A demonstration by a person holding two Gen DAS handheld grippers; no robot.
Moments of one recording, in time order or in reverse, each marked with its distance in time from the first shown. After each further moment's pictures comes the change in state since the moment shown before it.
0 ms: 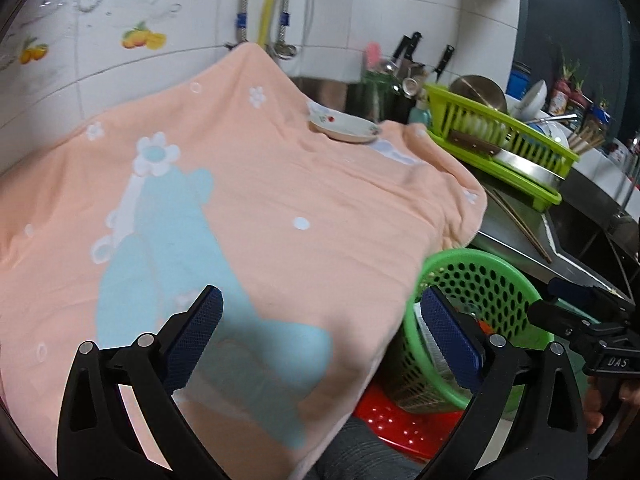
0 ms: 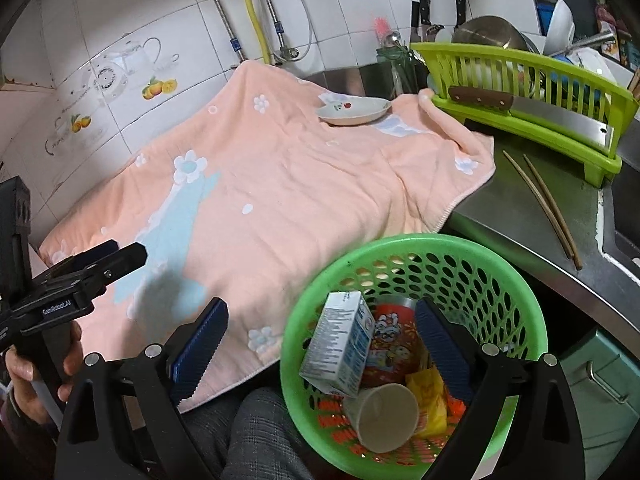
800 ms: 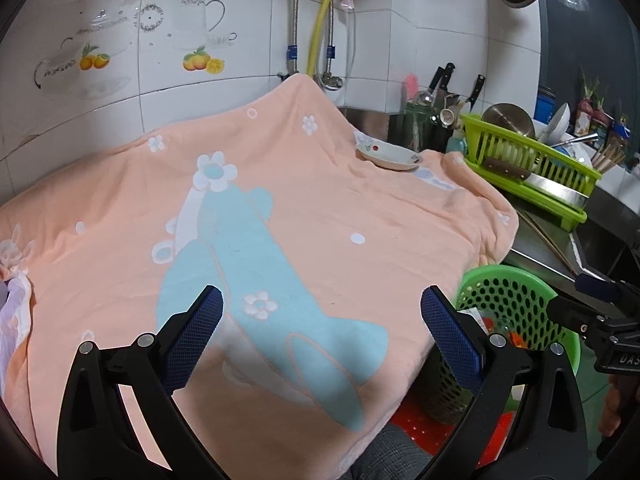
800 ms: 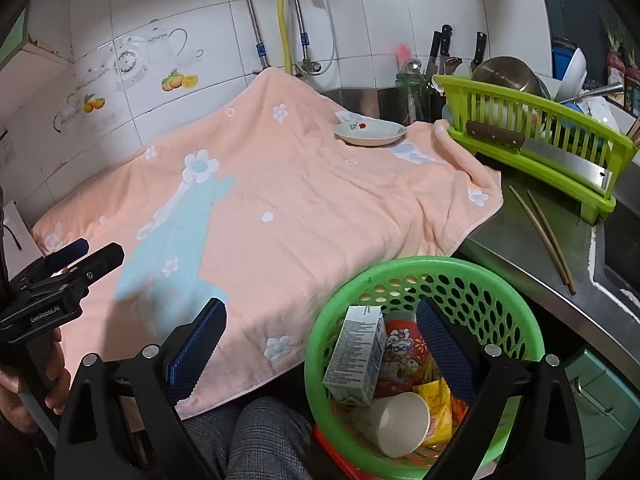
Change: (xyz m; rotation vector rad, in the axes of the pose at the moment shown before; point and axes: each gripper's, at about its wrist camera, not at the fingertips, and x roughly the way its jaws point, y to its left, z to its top) left arm -0.038 0.024 -0.019 -0.031 -0.112 0.126; right arm -0.008 0.044 -0.003 -0.097 -0.057 -0.054
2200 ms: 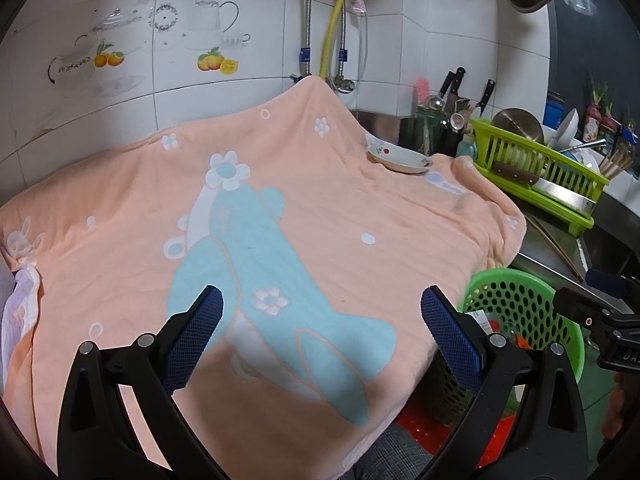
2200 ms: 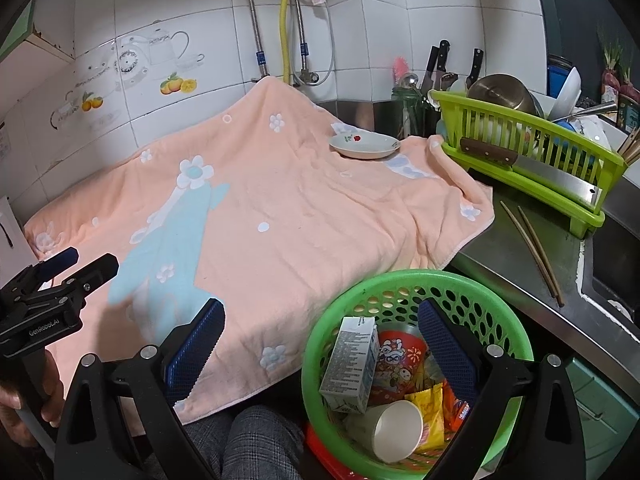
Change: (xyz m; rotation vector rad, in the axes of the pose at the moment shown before) left arm -0.007 0.001 -0.004 -0.022 -0.009 0.045; right arm -0.007 0.008 0.004 -0.027 -0.035 -0.046
